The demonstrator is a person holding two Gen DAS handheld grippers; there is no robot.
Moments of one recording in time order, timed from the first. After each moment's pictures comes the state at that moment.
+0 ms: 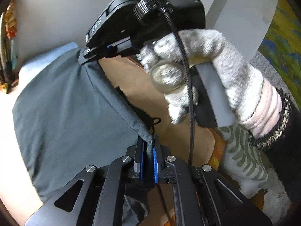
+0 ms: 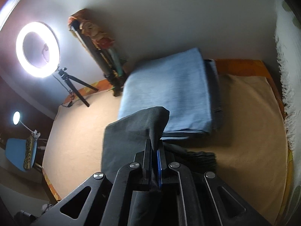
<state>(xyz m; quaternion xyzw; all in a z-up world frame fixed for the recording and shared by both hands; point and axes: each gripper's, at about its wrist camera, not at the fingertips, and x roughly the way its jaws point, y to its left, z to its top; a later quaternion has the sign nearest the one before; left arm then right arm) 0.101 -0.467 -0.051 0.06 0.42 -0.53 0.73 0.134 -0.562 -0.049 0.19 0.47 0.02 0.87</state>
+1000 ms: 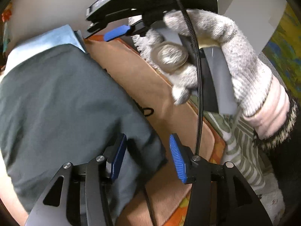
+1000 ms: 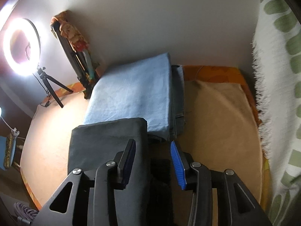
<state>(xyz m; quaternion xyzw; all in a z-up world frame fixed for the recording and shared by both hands) 0.077 -0.492 -0.073 0.05 0.45 -0.53 0.72 0.119 -0.597 -0.052 0.13 0.45 -0.05 0.88</state>
